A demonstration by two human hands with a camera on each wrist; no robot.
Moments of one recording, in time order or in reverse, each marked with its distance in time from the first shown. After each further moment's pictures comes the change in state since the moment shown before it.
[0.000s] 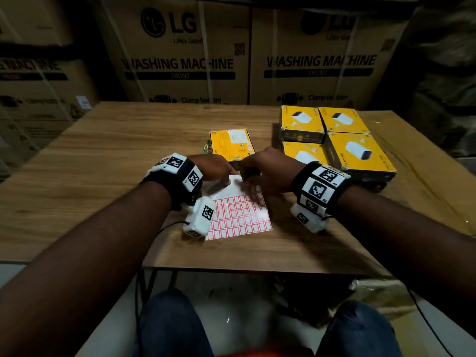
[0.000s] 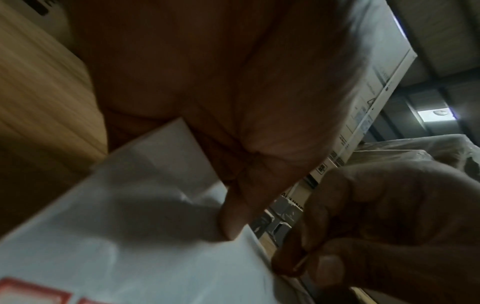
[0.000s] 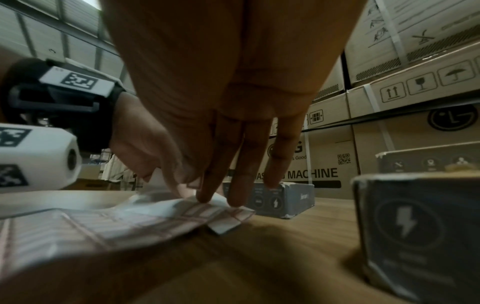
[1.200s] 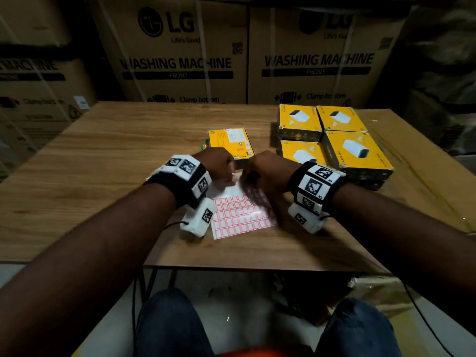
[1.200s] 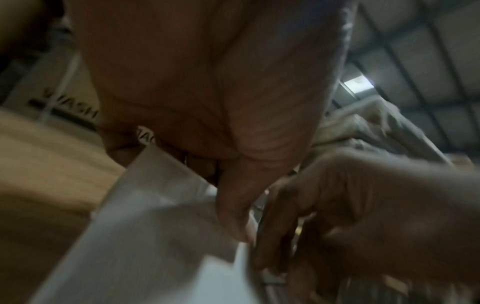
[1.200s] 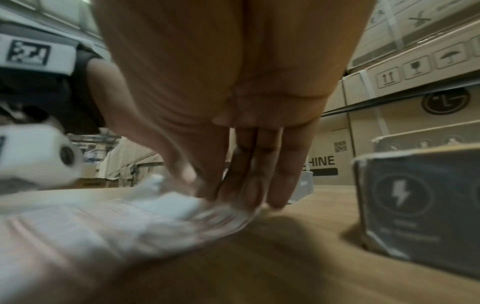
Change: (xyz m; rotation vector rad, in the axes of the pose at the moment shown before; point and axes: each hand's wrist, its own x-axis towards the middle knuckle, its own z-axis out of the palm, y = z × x) left_hand 0.006 0.006 0.004 0.209 0.248 0.051; right_hand 0.002 -0.003 0.003 -0.063 -0.120 0.093
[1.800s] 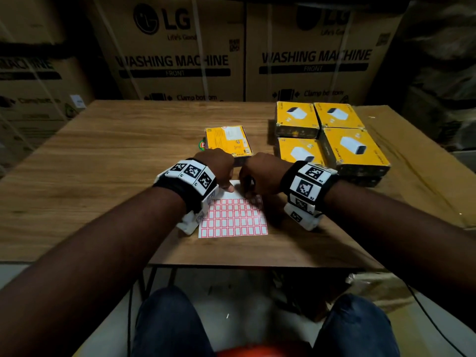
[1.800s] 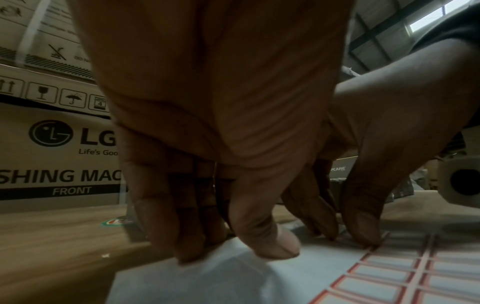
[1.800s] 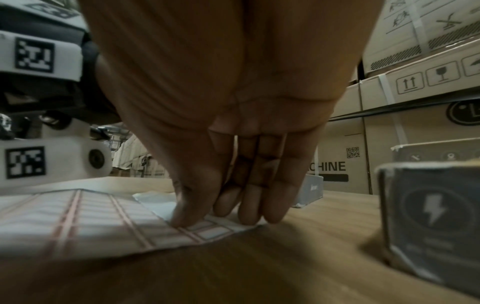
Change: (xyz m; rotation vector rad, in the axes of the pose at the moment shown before) left_hand 0.006 0.010 0.013 0.341 -0.028 0.026; right_hand 0.000 -0.009 0.003 -0.104 -0.088 0.031
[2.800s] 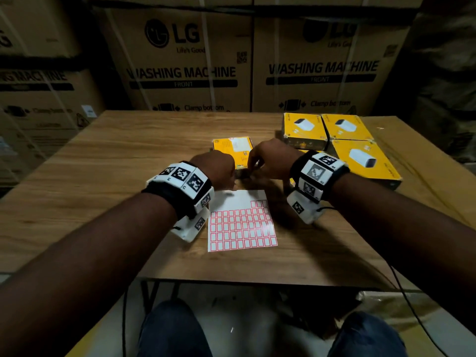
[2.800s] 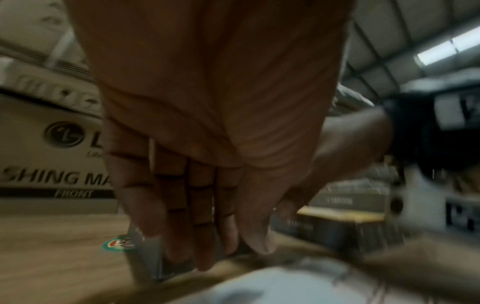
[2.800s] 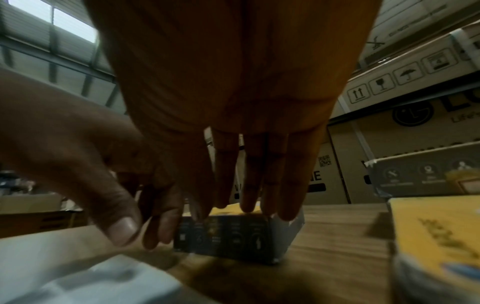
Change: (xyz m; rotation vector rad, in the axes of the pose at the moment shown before) left_hand -0.012 -0.013 -0.021 -0.036 0.069 -0.084; right_hand 0.024 0.029 -0.029 0.136 0.189 0.032
